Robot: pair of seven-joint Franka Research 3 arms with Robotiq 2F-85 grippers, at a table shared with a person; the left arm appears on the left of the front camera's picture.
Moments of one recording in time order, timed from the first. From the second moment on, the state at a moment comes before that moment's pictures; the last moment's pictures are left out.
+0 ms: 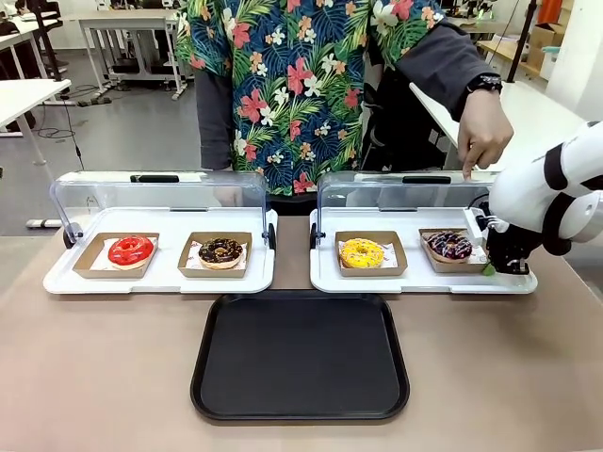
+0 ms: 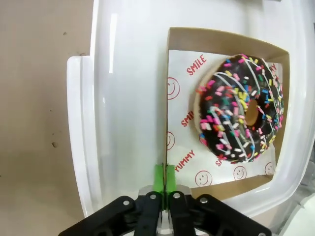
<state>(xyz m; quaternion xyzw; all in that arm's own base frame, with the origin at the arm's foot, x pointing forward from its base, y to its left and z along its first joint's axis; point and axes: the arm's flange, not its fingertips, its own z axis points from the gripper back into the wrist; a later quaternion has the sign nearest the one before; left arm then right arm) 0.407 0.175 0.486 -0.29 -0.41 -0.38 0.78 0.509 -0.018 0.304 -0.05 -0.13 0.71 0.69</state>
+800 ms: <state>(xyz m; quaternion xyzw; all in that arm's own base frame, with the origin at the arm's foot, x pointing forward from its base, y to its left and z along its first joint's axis) 0.407 0.175 0.486 -0.29 -0.41 -0.38 0.78 0.508 -0.016 0.308 -0.05 -0.13 0.71 0.69</state>
